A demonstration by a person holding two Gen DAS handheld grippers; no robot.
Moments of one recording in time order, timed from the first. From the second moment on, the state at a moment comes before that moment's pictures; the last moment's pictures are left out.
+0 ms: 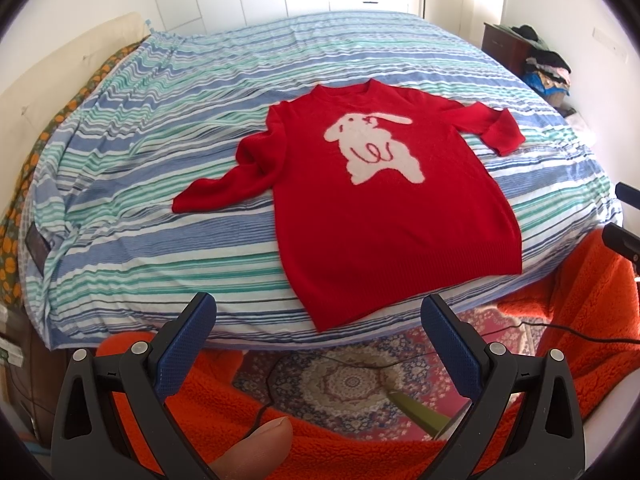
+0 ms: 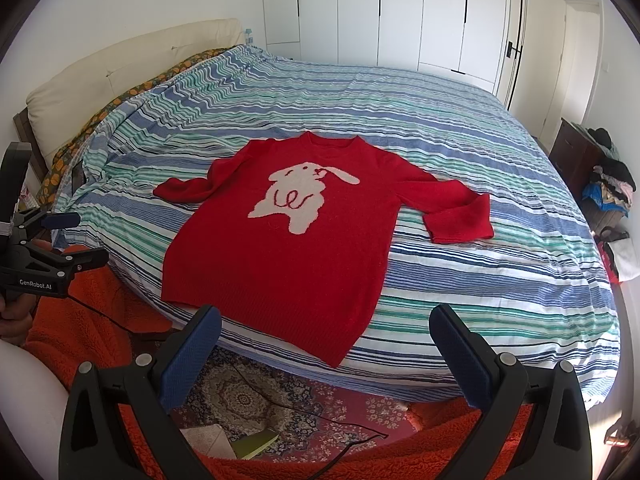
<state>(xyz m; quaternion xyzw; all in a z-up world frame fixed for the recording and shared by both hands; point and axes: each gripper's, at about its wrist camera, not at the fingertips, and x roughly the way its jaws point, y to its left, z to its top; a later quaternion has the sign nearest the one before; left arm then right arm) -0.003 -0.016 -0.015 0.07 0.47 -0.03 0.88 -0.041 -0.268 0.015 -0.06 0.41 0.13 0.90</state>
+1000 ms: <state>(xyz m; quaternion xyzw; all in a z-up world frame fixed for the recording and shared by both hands) -0.006 -0.018 -0.014 0.07 0.47 -0.03 0.88 -0.045 -0.264 0.013 -0.06 0.40 0.14 0.90</state>
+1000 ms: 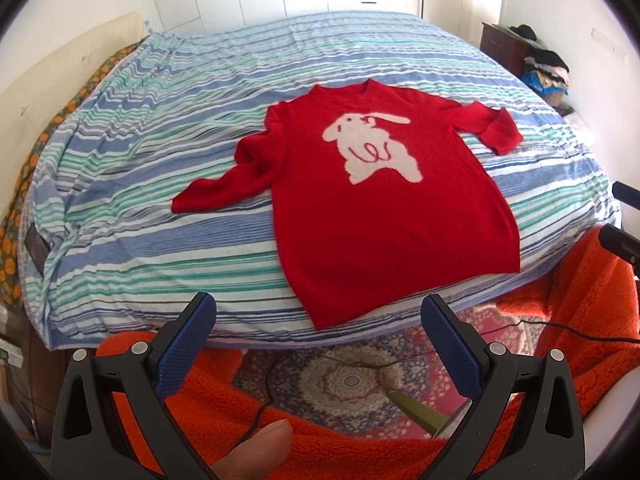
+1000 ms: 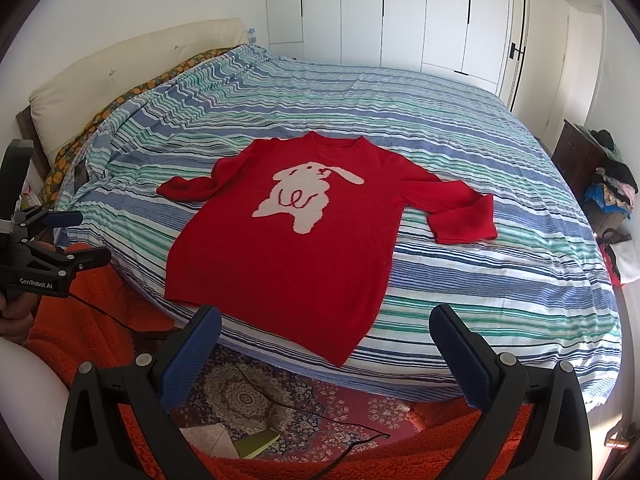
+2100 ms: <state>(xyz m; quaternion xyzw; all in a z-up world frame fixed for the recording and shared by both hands) -0.007 -0.013 -0.014 0.06 0.47 -0.03 0.88 -0.042 -0.262 0.010 -0.06 0.40 0.14 0.90</state>
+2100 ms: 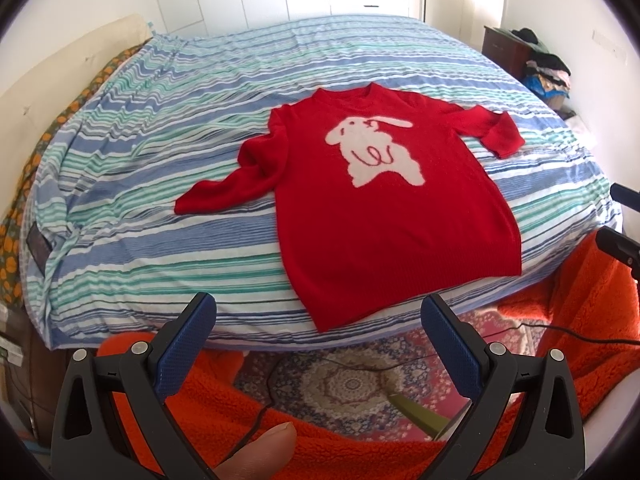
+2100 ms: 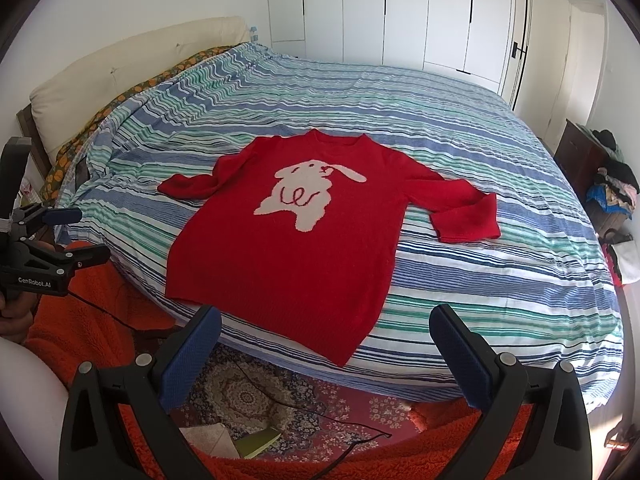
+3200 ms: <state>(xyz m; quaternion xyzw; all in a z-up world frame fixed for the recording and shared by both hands) 0.024 -0.035 -0.011 0.06 0.49 -0.02 0.87 0.169 -0.576 -0.118 0.30 0.42 -0.03 0.86</state>
